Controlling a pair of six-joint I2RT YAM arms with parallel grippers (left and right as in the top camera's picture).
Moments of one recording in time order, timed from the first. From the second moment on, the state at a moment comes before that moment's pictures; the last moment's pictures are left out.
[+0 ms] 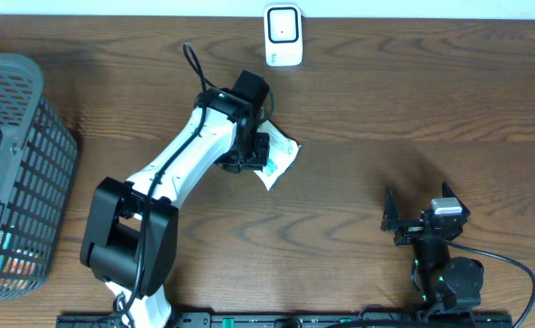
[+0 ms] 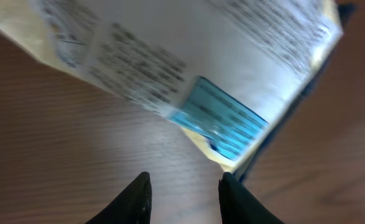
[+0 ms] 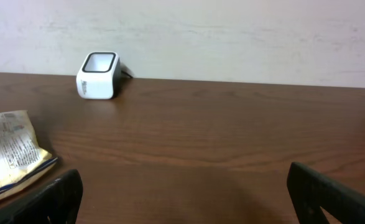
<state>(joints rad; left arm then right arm) -0.45 1.89 1.44 -1.02 0.14 -0.36 0.08 0.01 0.01 -0.07 0.00 -0.01</state>
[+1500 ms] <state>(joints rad) -0.44 1.79 1.43 -0.71 0.02 -0.39 0.08 0.01 0.01 -0.07 0.00 -0.01</state>
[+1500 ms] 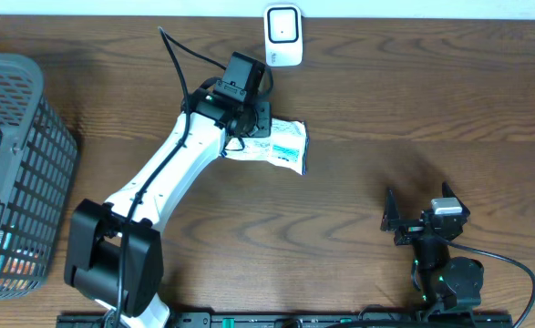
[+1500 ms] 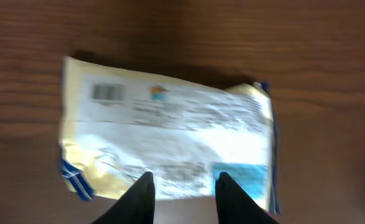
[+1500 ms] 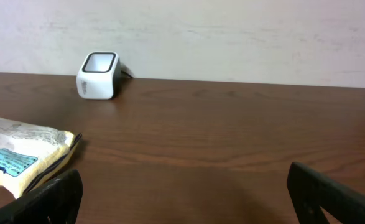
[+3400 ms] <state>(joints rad) -0.53 2.03 1.44 -0.61 0.09 -0.44 0.08 0.01 0.01 -0.07 0.00 -0.01</state>
